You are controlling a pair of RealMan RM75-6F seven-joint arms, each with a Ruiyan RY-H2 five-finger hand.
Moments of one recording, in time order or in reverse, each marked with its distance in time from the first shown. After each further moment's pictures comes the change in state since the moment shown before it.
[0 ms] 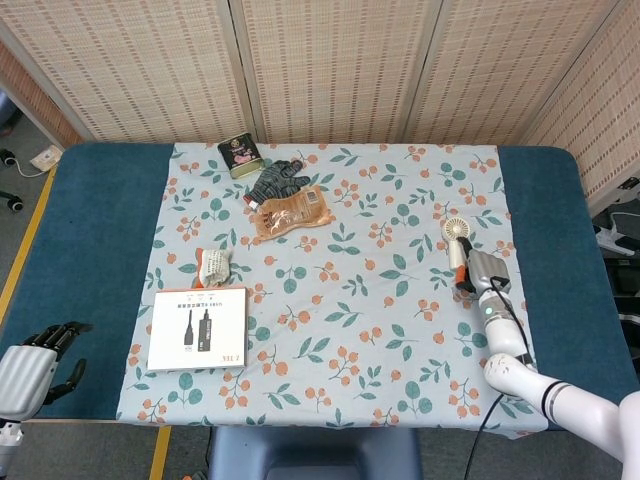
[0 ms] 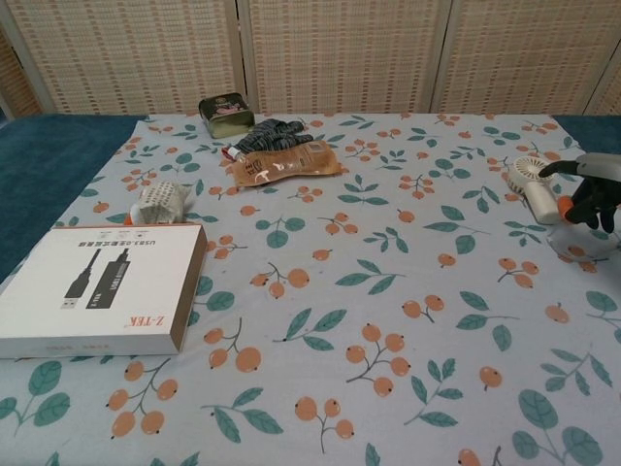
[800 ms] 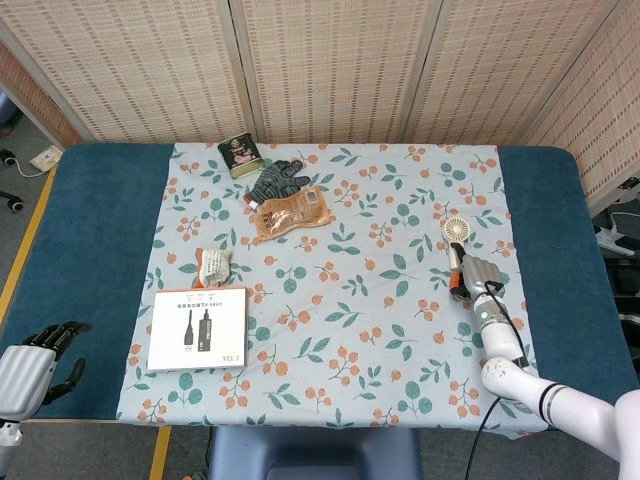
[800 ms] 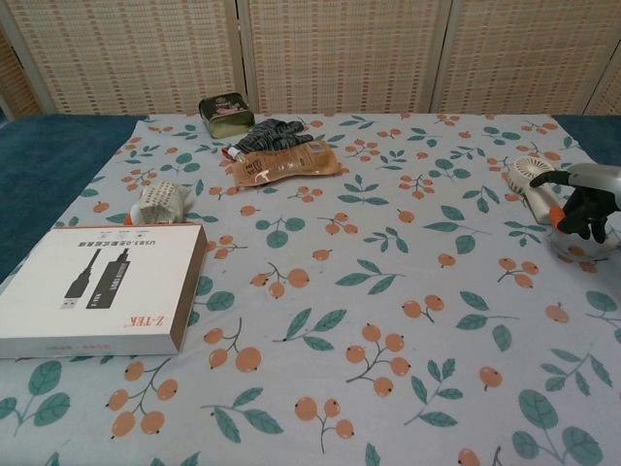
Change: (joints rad) left arm 0.001 0.004 -0.001 -0.002 -0.001 0.001 -0.005; right arm 0.002 -0.007 -0.027 -0.017 -0.010 0.004 0.022
